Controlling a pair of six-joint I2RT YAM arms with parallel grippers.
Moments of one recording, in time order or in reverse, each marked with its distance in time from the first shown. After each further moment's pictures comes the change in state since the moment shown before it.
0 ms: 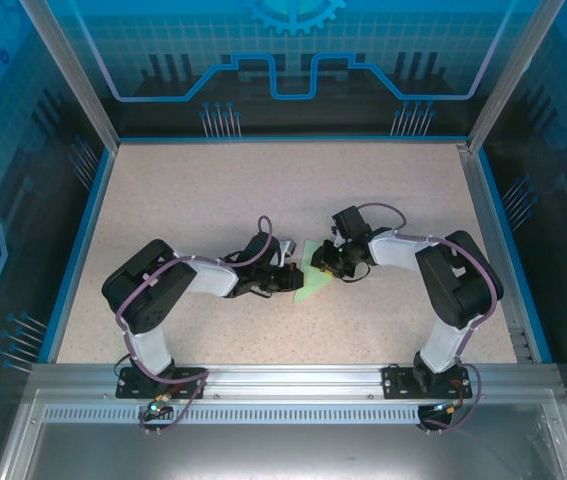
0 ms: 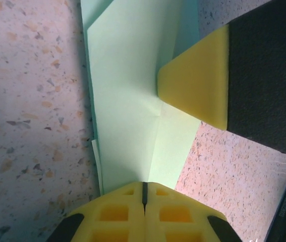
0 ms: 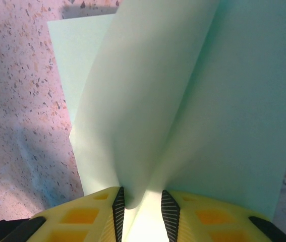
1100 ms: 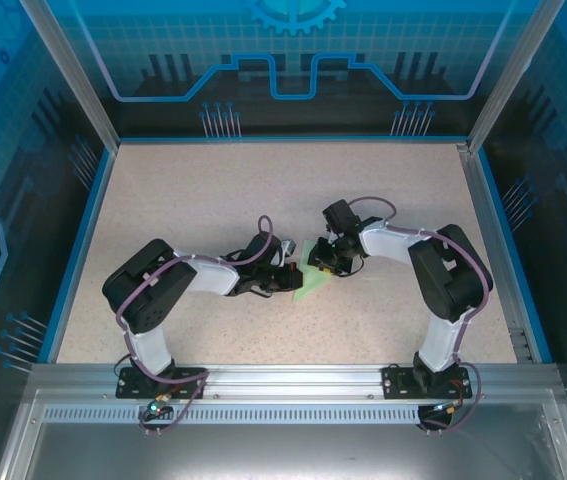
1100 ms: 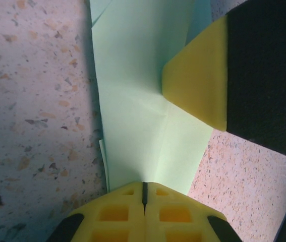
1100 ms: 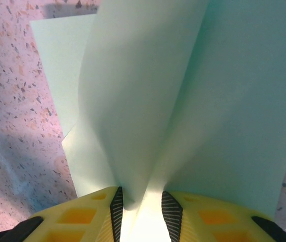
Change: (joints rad) left arm 0.000 0.003 0.021 -0.054 -0.023 0.000; right arm 0.032 0.066 0.135 -0.170 0.063 -0.016
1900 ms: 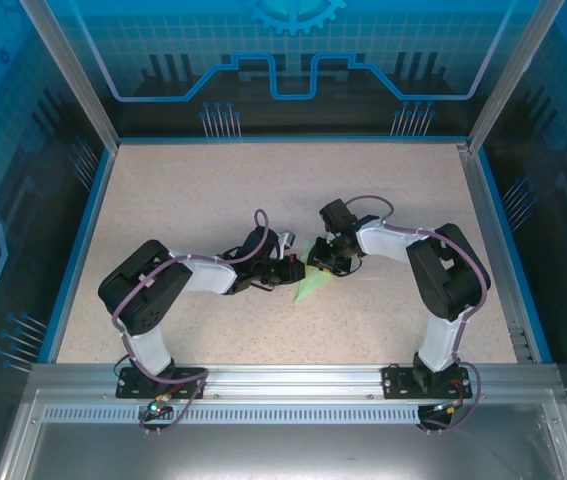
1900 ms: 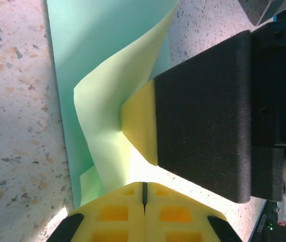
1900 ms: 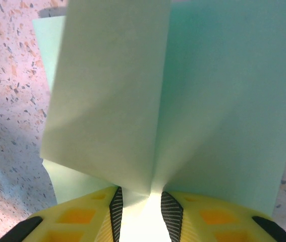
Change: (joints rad) left arm 0.016 -0.019 0.000 0.086 0.016 -0.054; right arm 0.014 0.012 0.027 -0.039 0.034 0.001
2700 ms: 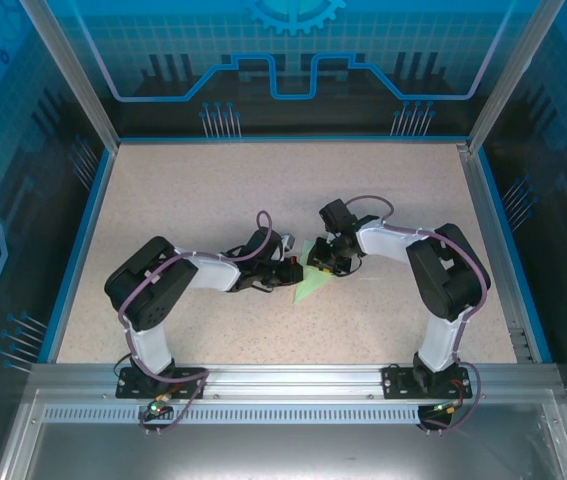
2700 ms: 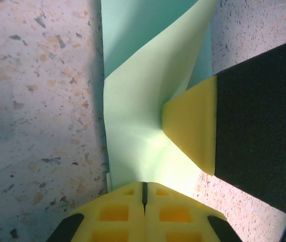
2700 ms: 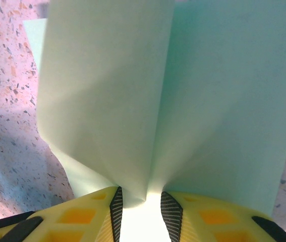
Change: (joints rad) left arm 0.000 0.037 0.034 -0.083 -0.040 0.031; right arm 0.000 0.000 0.000 0.000 0.002 0.005
